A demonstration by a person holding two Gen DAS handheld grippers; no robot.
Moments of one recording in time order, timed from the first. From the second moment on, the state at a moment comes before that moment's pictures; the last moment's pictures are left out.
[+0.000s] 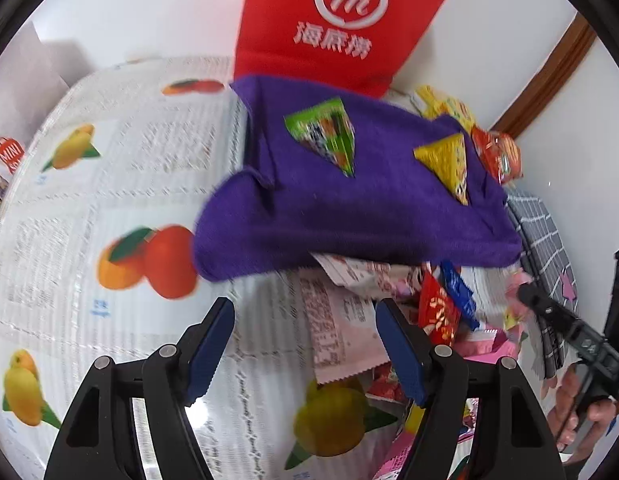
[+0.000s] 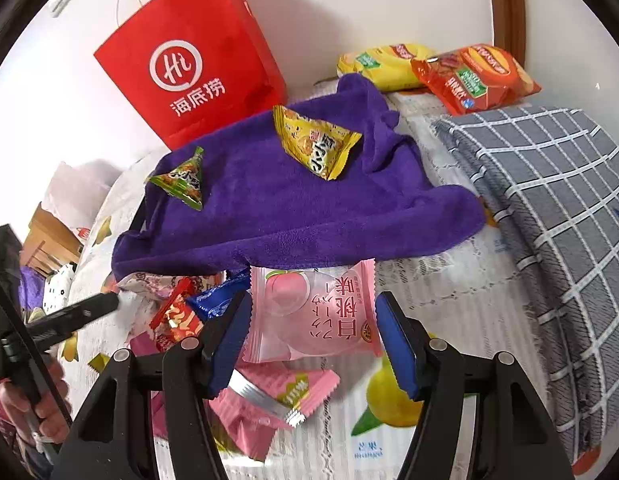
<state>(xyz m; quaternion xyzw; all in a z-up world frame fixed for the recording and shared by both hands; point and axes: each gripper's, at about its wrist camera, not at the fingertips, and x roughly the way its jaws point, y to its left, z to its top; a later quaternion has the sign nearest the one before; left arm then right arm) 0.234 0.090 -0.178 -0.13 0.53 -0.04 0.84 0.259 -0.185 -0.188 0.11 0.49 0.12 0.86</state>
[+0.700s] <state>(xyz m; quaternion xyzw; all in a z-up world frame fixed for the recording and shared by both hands) 0.248 0.062 -0.205 -0.05 0.54 -0.03 0.84 0.240 -0.171 -0.161 0.09 0.46 0.14 0.87</state>
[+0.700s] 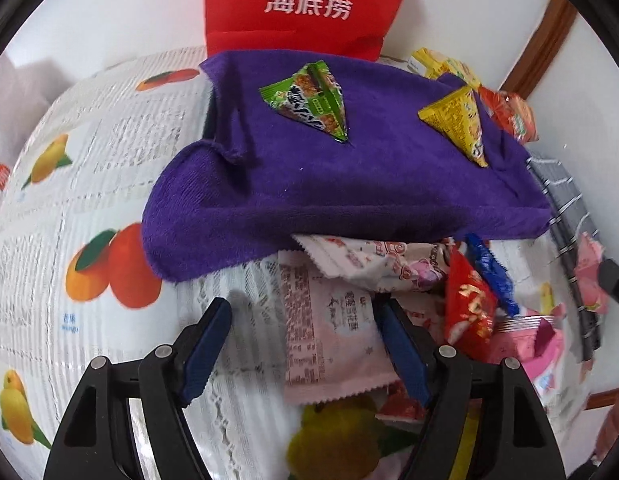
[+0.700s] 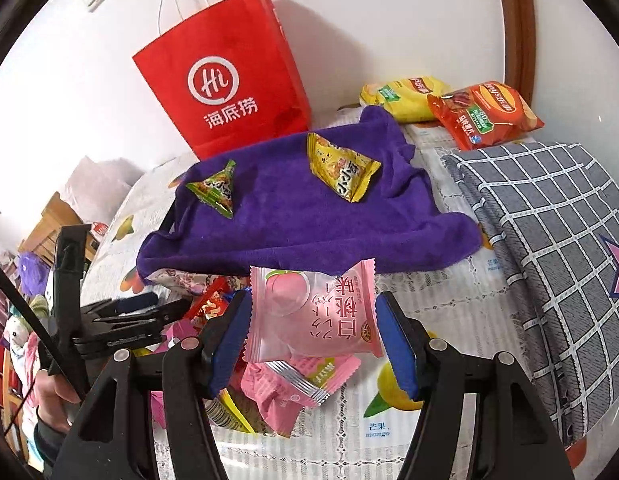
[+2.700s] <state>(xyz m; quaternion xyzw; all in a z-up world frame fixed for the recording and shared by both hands) 0.154 0.103 -0.068 -0.08 0.40 -0.09 0.91 0.148 -0.151 -0.082 0.11 0.40 0.08 0.91</state>
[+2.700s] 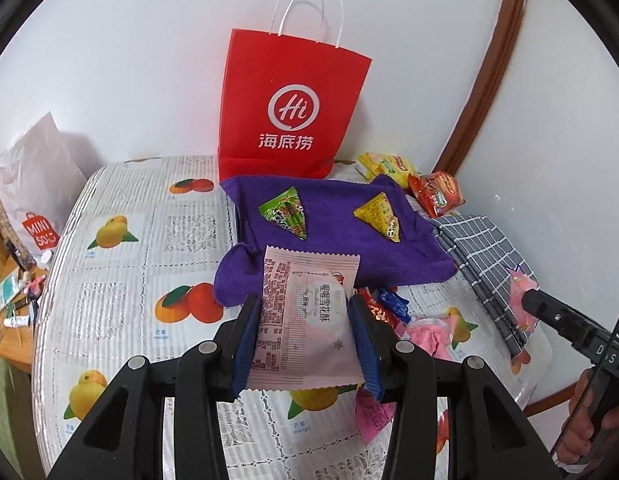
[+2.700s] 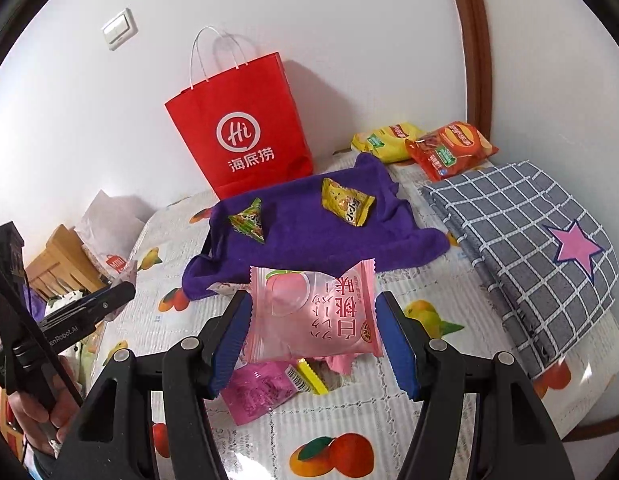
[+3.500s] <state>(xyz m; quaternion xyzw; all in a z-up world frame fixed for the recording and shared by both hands) 0.191 0.091 -0.060 -0.04 0.40 -0.13 0.91 0.164 -0.135 -0.091 0.10 0.39 0.05 0.91</state>
